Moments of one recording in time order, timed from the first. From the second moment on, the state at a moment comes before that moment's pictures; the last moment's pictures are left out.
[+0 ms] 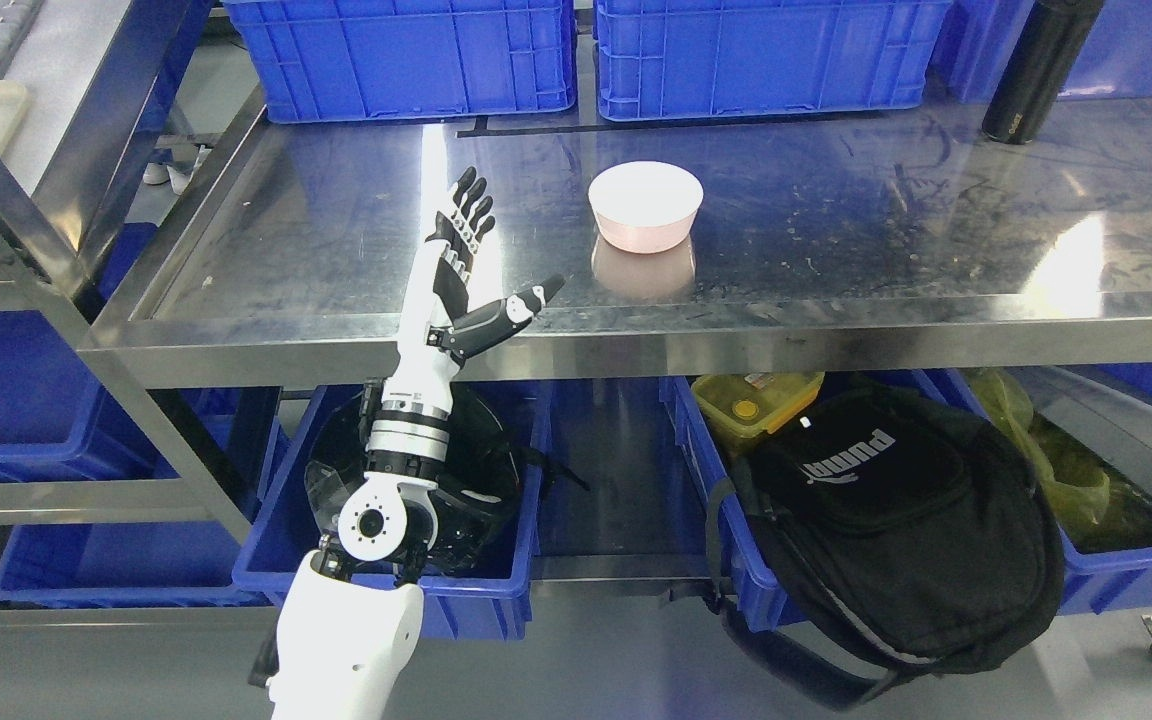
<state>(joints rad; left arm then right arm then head) -0.11 0.00 -0.17 -1.61 0.14 -0.20 0.06 0.00 0.00 0.05 0.00 0.05 -0.08 -0.02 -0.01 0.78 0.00</state>
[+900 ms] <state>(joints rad) -0.41 0.17 -0.16 -1.59 -0.37 -0.15 -0.40 0.00 0.00 0.05 0.00 0.05 -0.08 -0.03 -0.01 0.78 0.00</state>
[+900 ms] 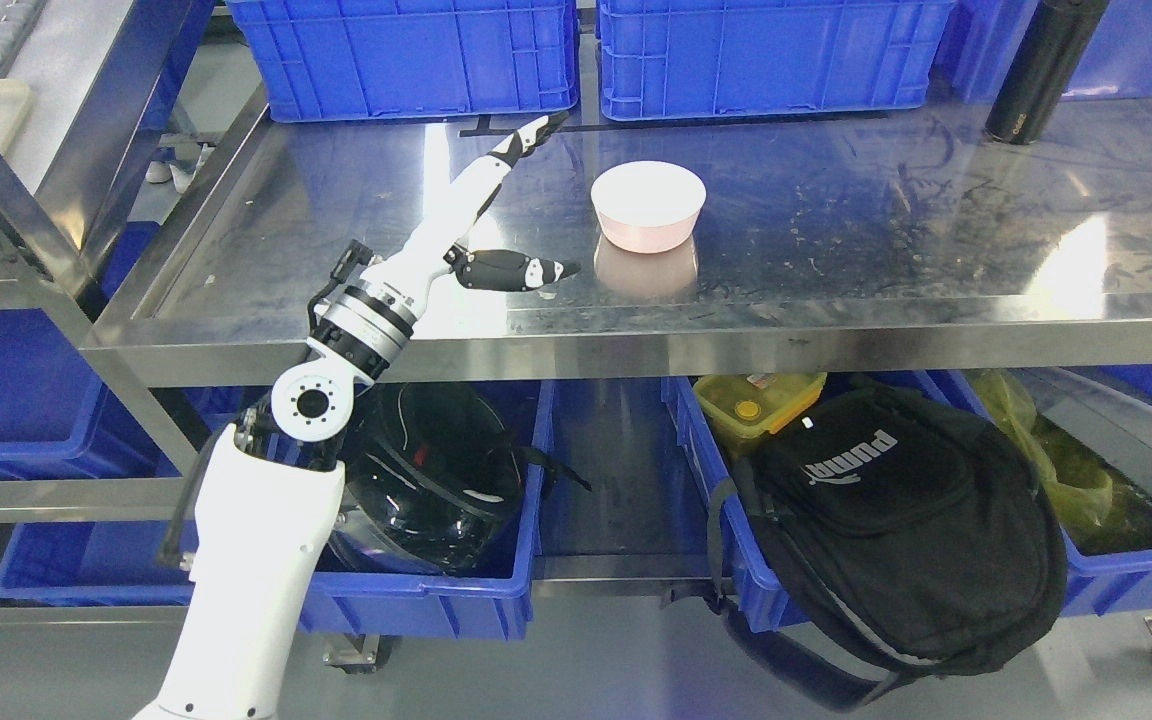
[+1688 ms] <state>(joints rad) -0.76 0.15 -0.43 -1.48 -0.83 0.03 -0.67 0.00 0.00 0.05 0.00 0.05 -0.08 -0.03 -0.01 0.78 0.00</state>
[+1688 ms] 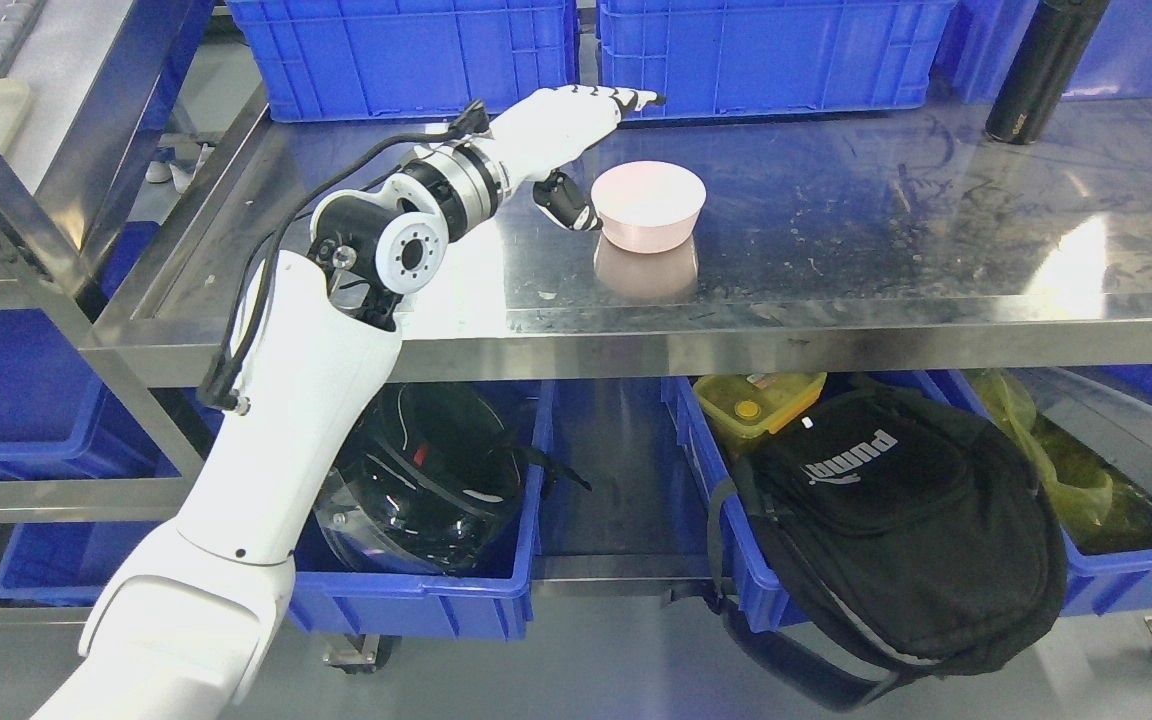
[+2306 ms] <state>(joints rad) -0.84 0.05 -0.49 -1.25 -0.97 0.03 -0.77 0.00 0.00 0.05 0.00 0.05 -0.08 -0.03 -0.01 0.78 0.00</state>
